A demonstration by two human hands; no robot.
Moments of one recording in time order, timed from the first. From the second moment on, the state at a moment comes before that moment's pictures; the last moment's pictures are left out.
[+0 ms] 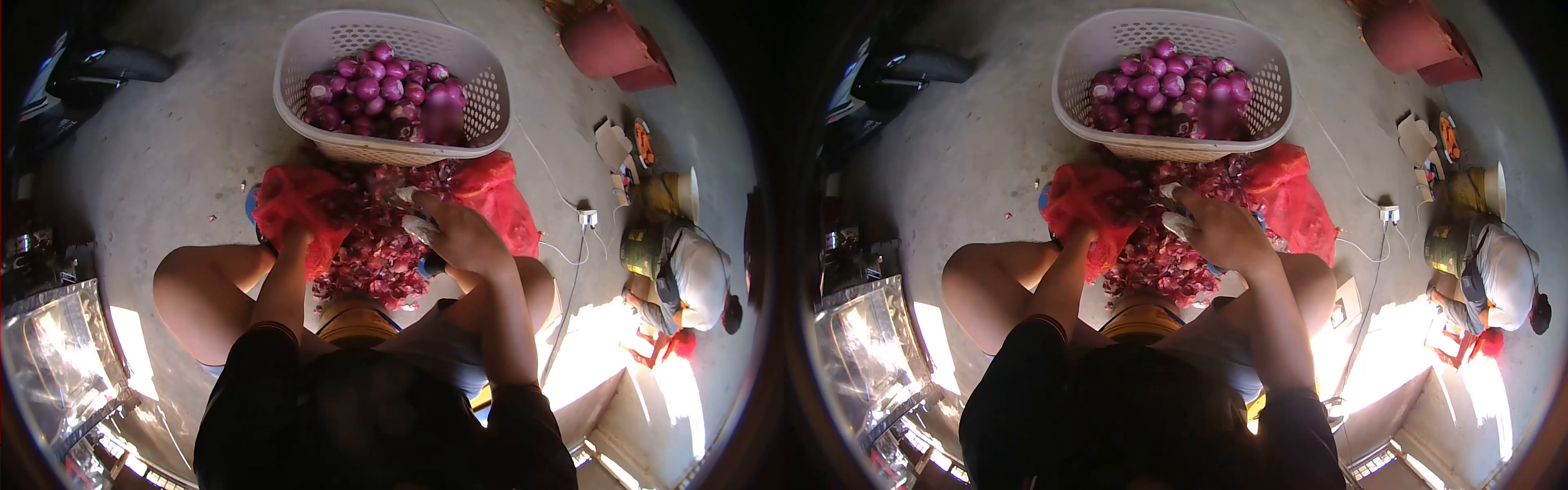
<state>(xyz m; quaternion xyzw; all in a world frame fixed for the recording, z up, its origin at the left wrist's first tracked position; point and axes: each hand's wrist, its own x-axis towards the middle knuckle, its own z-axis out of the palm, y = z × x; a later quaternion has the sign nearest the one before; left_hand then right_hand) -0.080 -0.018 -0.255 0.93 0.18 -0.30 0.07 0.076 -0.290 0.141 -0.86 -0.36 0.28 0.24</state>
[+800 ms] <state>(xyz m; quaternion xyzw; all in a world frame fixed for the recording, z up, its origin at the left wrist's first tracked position) -0.034 0.031 -0.193 0.92 0.27 -0.25 0.17 0.072 -0.285 0.146 -0.84 -0.40 0.30 0.21</state>
